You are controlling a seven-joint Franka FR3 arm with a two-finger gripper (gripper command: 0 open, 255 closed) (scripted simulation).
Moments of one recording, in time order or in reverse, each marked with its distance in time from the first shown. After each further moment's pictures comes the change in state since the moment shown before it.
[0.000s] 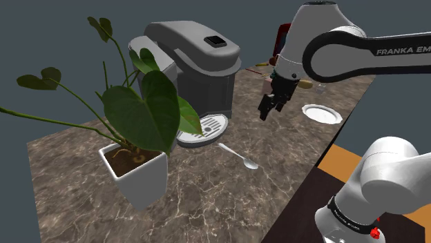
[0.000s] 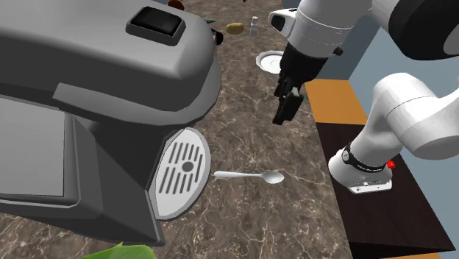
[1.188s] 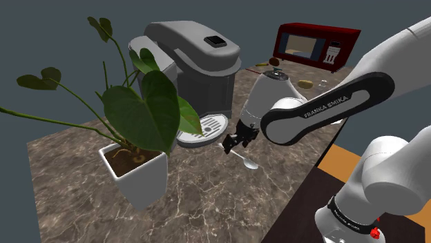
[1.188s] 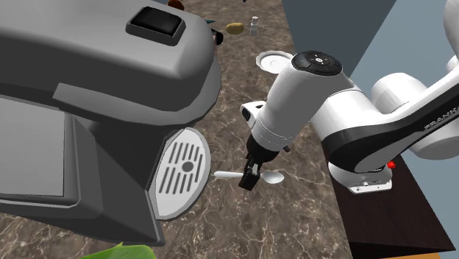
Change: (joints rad) arm 0.061 0.402 0.164 -0.171 0.150 0.687 0.224
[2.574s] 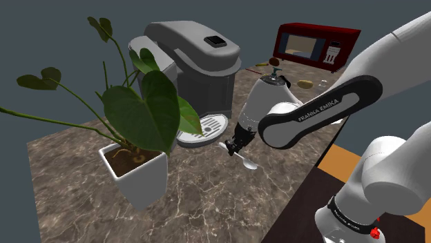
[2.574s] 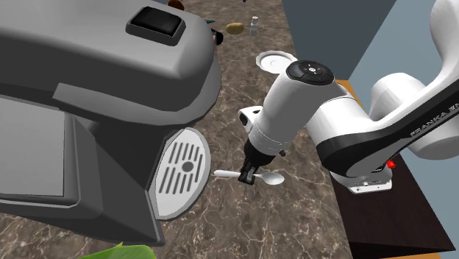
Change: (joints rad) arm -0.007 0.054 0.007 -0.002 -0.006 0.057 0.003
